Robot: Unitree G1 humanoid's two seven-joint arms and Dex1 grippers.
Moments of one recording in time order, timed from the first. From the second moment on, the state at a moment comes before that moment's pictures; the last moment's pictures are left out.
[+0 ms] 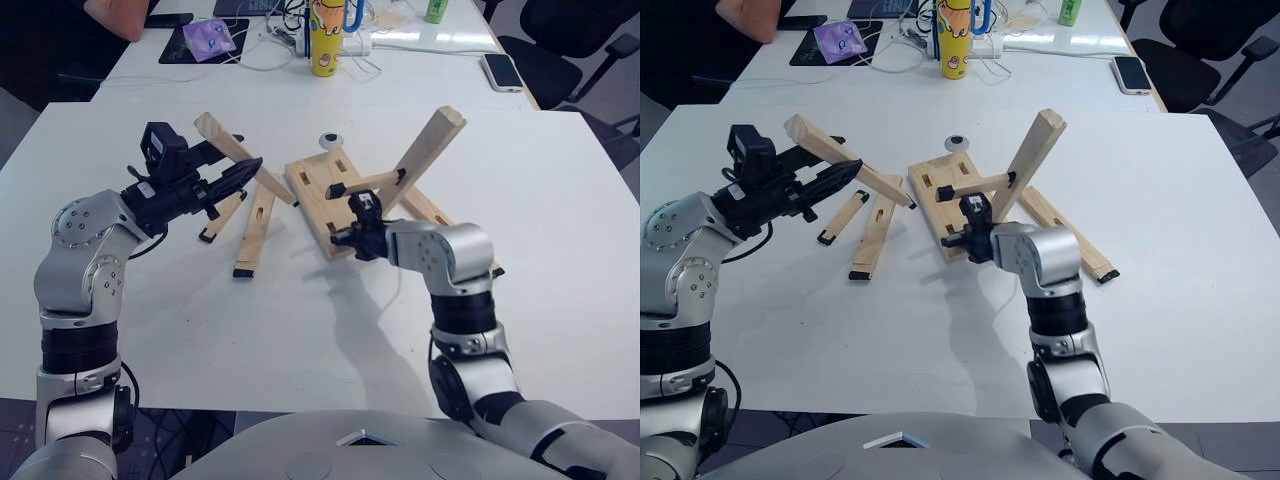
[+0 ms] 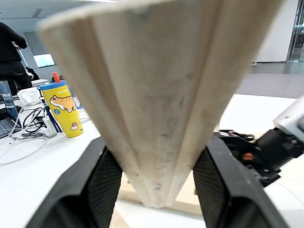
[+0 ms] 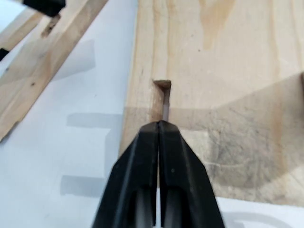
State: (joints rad) left arm -0.27 0.57 0.15 -0.25 -0.52 0.40 -0.84; right arm -0.42 -0.09 0.09 -0.18 0.26 1.40 0.27
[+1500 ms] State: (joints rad) left arm -0.22 0.52 -0.09 -0.42 -0.53 0.52 -0.73; right arm -0.05 -0.20 0.10 0.07 0.20 0.21 0.43
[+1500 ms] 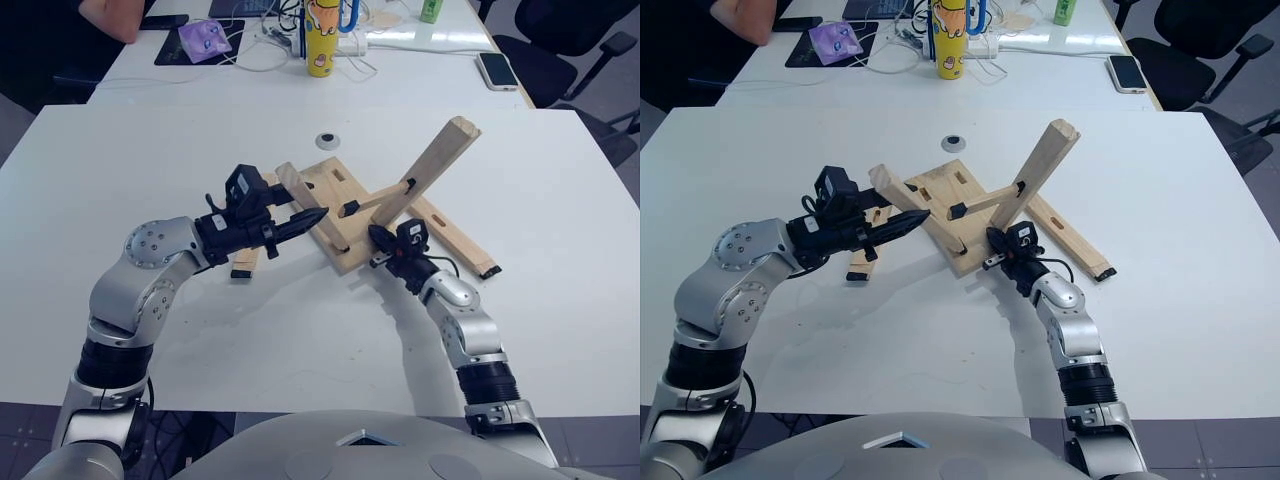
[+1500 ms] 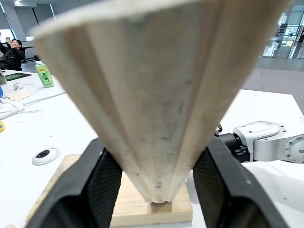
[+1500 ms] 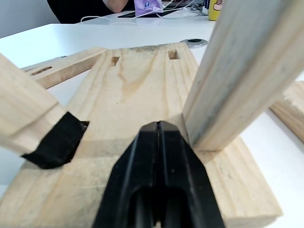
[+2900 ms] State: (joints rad) left arm -0.45 0.56 -0.24 -0.41 -0.47 0.77 -0.65; right arm -0.08 -0.21 0.17 0.08 0.20 0.27 0.45
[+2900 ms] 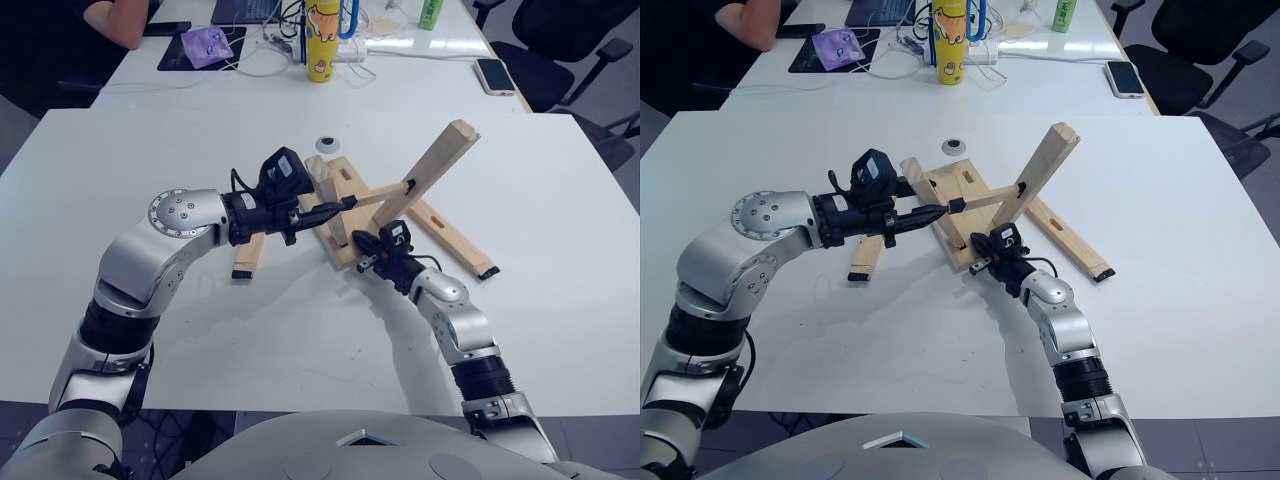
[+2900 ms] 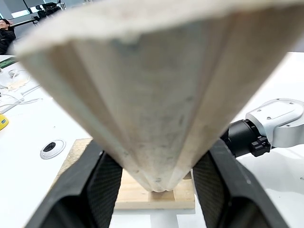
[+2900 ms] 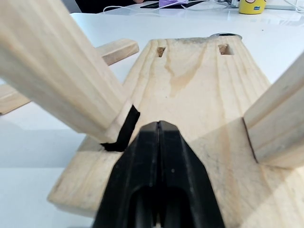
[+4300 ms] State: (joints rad) left arm -0.51 0.52 -0.33 -0.22 -0.41 0.70 -0.70; right arm 0.06 -0.25 0.12 -0.44 0.40 0.28 0.52
